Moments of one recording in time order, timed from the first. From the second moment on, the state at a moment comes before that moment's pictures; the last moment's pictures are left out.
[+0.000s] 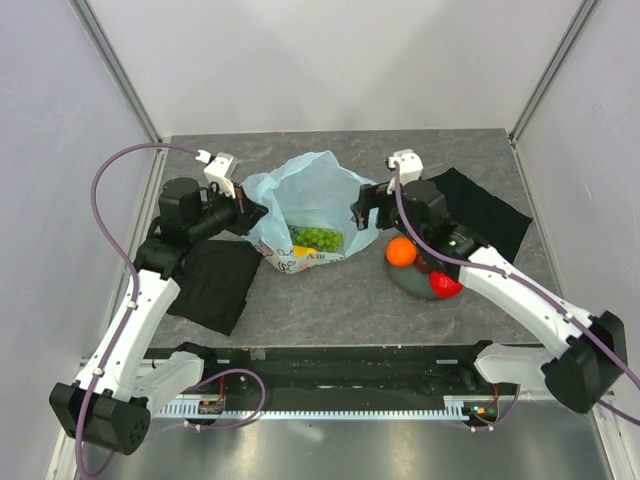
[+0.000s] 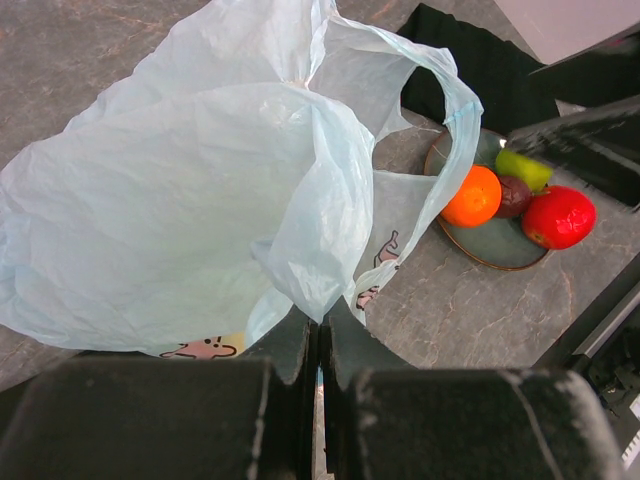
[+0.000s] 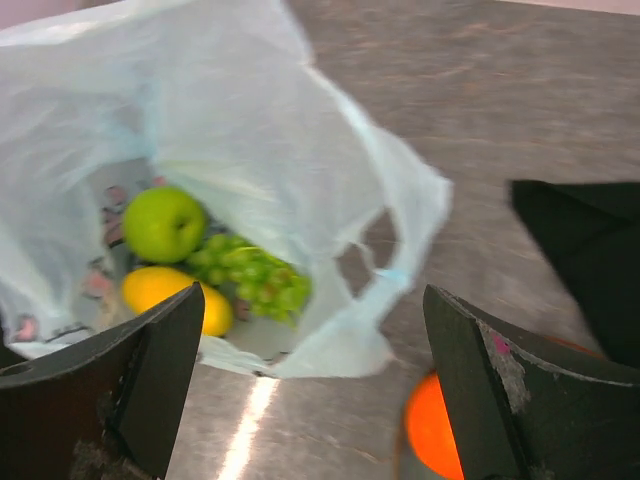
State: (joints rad) left arm -0.24 0.98 0.99 -0.35 0.42 -0.16; right arm 0.66 1.25 1.02 -0.10 0.15 0.26
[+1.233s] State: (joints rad) left arm -0.24 0.98 0.99 -0.35 0.42 -0.16; right arm 0.49 1.36 0.89 -0.44 0.28 0.33
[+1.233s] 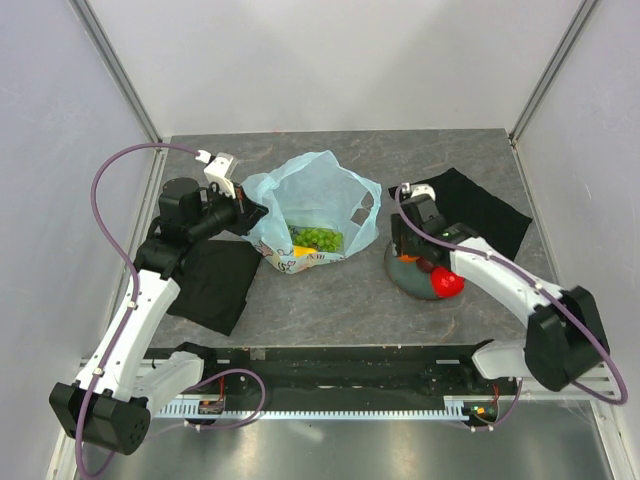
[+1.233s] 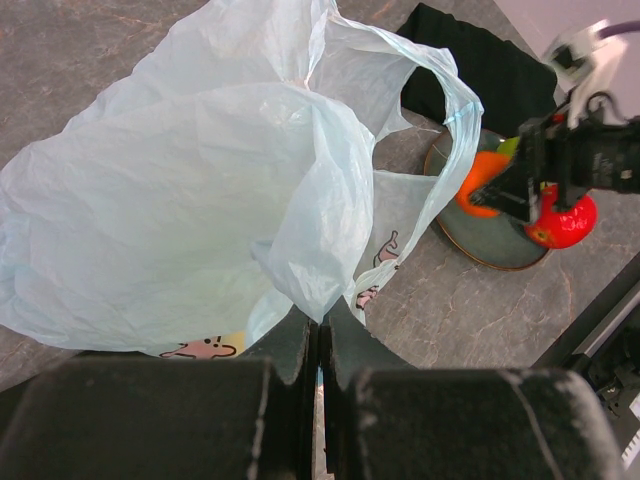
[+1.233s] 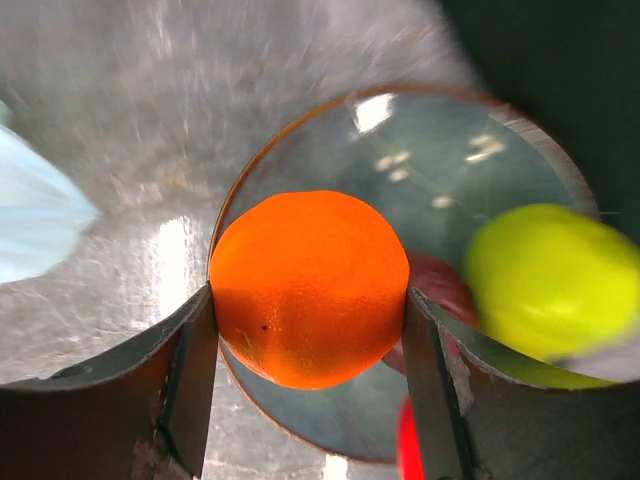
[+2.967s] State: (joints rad) left arm -0.24 0.99 0.99 -0.35 0.43 -0.16; right arm 0.63 1.30 1.15 -0.20 0.14 0.32
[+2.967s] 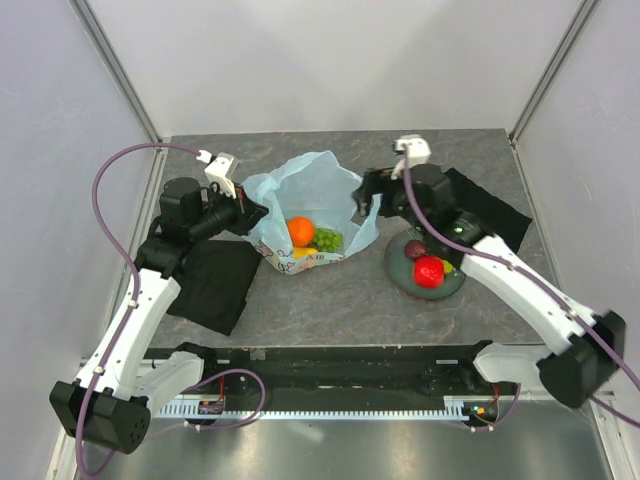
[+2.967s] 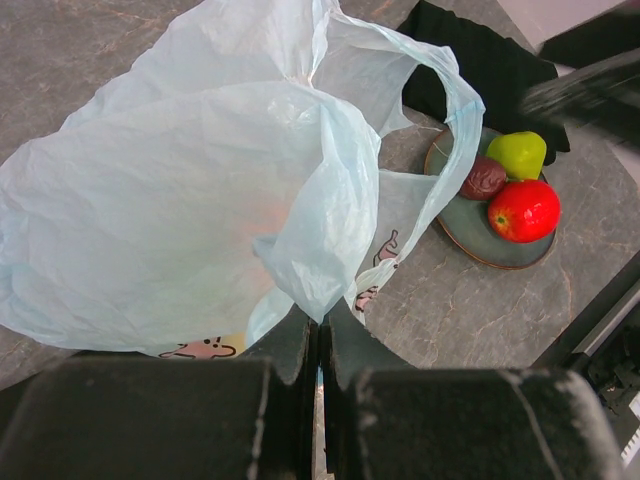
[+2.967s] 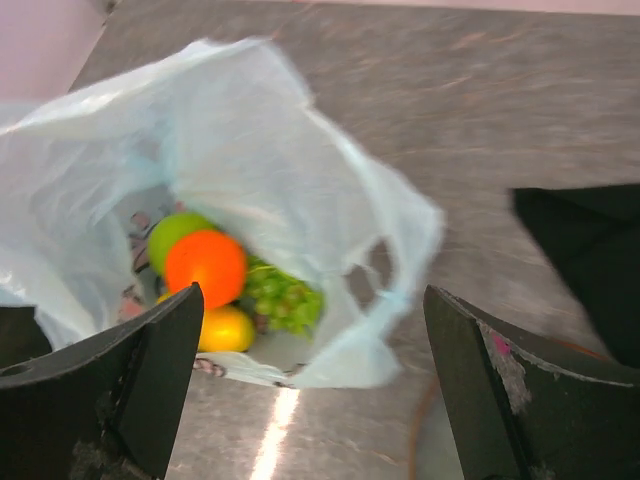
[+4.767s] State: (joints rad) left arm -0.24 0.99 0.99 -0.35 0.44 -0.16; right arm 0.48 1.14 1.05 -0.41 -0.06 0.42
